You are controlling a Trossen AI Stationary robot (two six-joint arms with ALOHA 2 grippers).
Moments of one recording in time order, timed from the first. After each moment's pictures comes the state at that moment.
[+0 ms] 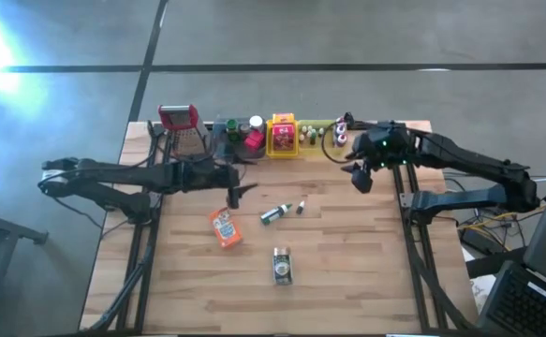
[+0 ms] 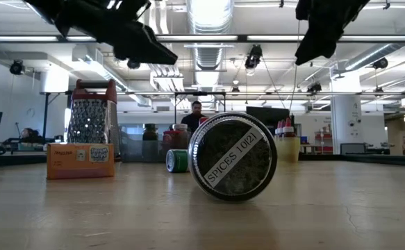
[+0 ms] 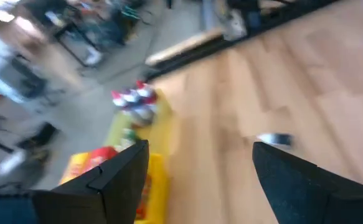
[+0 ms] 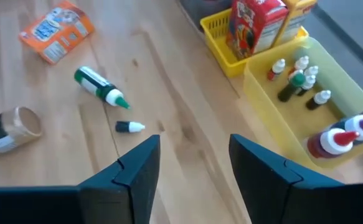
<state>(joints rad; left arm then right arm) 0.12 1.13 0.68 0.18 -0.16 0.47 -0.36 0.98 1.00 -0.80 -0.05 0.09</state>
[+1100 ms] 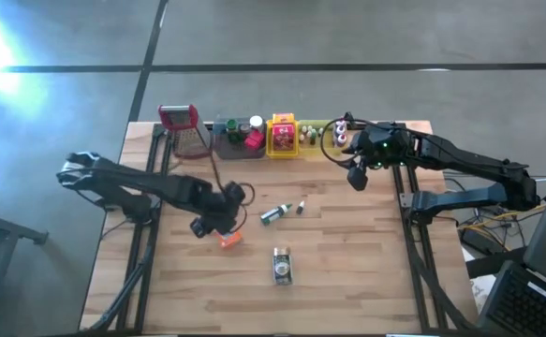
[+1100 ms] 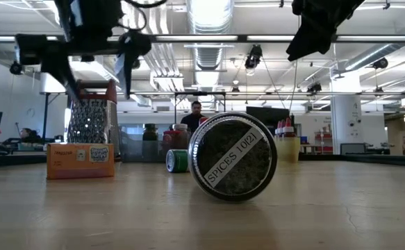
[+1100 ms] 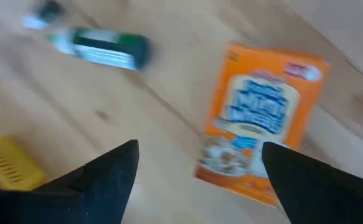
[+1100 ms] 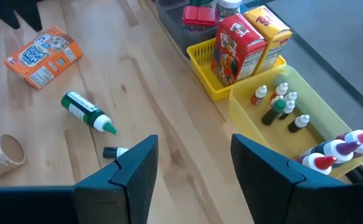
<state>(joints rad) -0.15 1.34 1.02 -0.85 -0.14 0.75 -0.33 0.99 0.99 -0.71 0.05 0.10</state>
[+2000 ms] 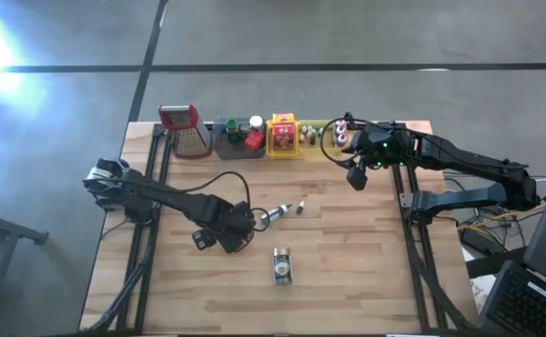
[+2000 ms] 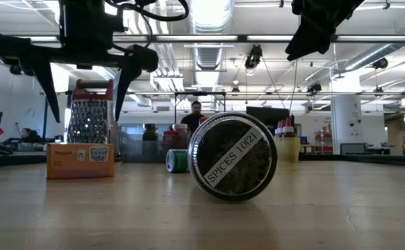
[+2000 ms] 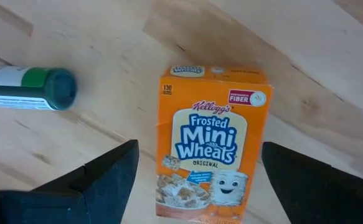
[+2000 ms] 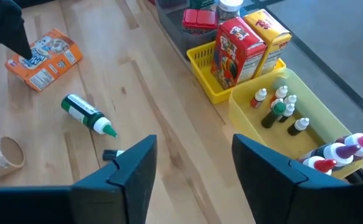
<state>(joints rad) -0.26 1.60 1.18 -1.01 -0.10 0.76 -0.33 0.99 0.99 -0.70 0.05 0.10</state>
